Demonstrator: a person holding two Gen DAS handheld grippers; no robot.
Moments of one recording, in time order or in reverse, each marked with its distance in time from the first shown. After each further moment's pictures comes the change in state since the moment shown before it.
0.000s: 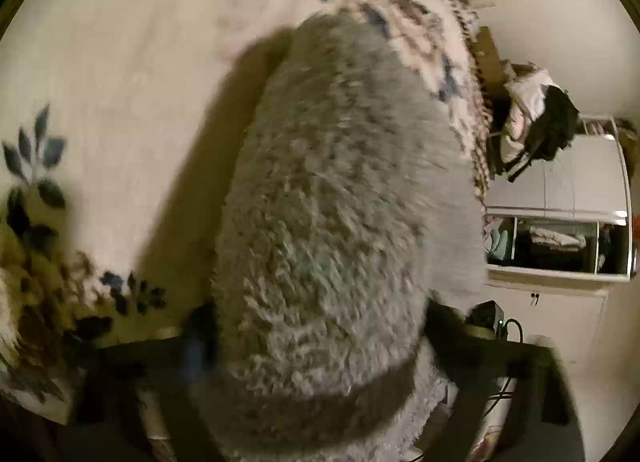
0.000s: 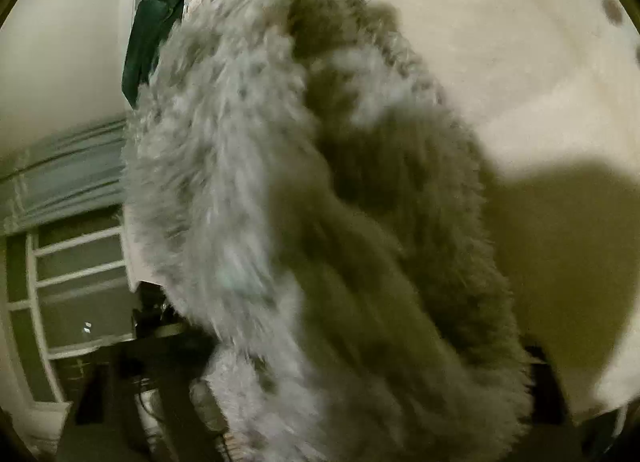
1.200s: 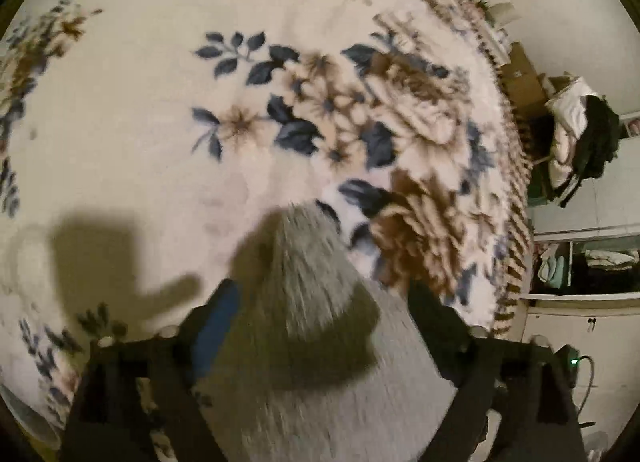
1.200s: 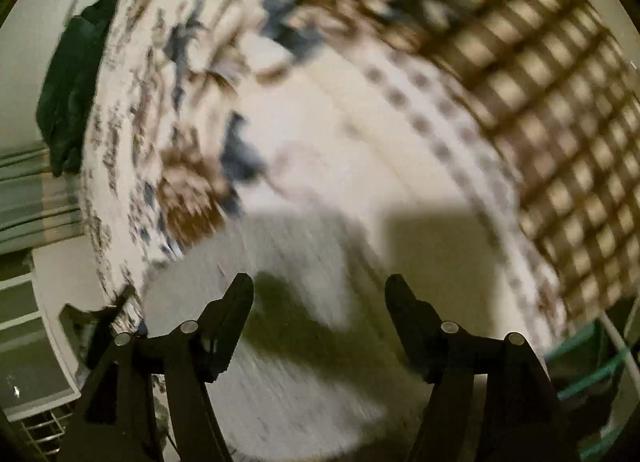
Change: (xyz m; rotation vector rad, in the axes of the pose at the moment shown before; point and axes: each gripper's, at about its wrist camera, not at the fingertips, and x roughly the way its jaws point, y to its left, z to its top) left arm -0.024 -0.041 0.085 0.041 -0.131 0.250; right arm -0.084 0.061 0.062 0.104 -0.096 -0.445
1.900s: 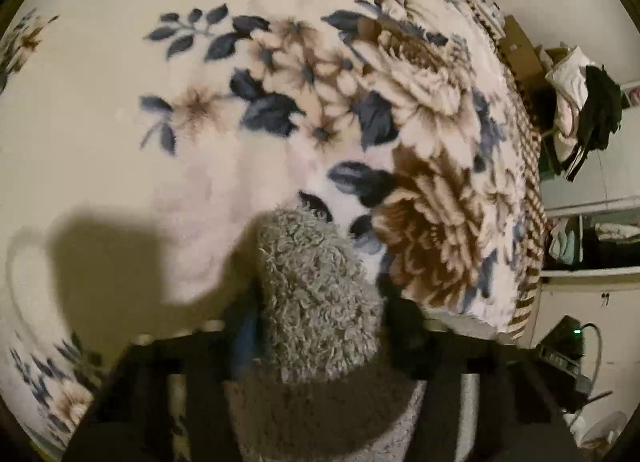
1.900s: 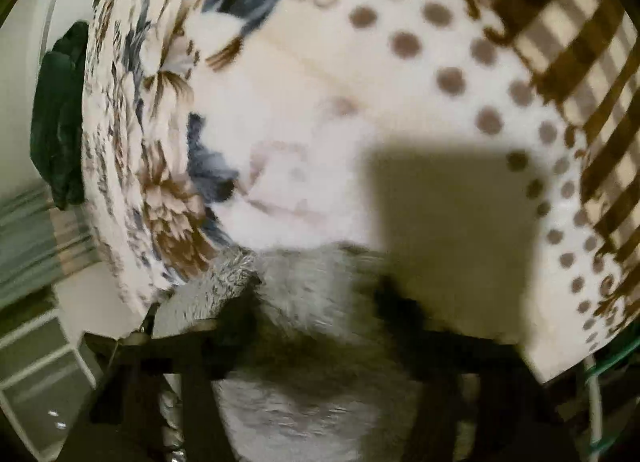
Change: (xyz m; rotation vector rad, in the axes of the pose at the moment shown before) left arm 0.055 -0.010 0.014 0.083 0.053 0.039; right arm 0.059 0.004 0.031 0.109 0.036 0.075
